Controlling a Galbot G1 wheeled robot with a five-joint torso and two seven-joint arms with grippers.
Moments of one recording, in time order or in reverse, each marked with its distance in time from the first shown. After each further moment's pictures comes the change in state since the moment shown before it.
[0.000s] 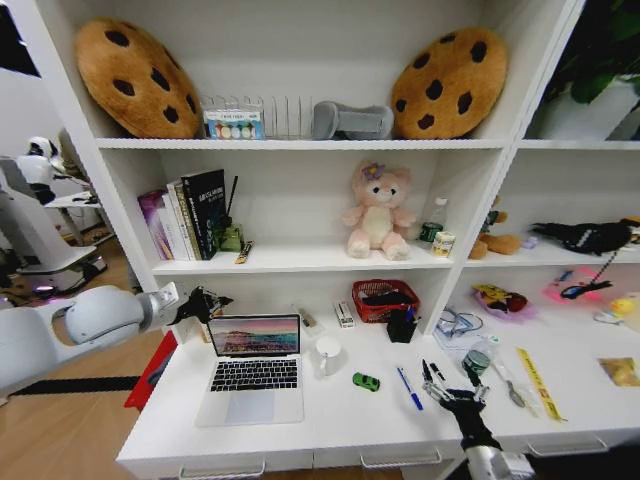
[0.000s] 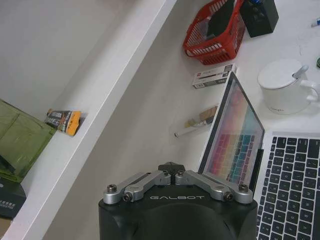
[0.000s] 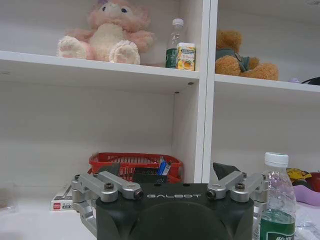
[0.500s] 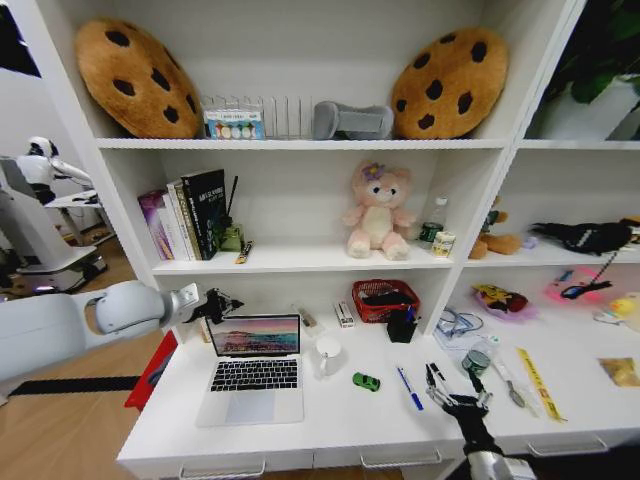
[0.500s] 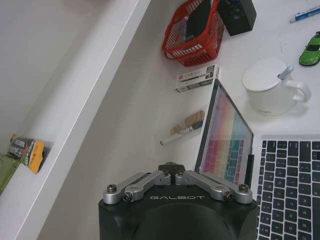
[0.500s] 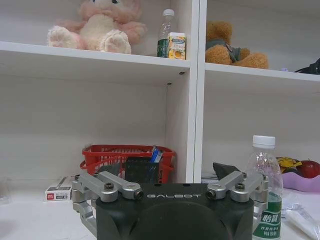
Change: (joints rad) left arm 0.133 0.140 -0.100 0.044 -0.022 0.000 -0.012; right arm 0.002 0.011 0.013 -0.063 0.020 0.046 -0.018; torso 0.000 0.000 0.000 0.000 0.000
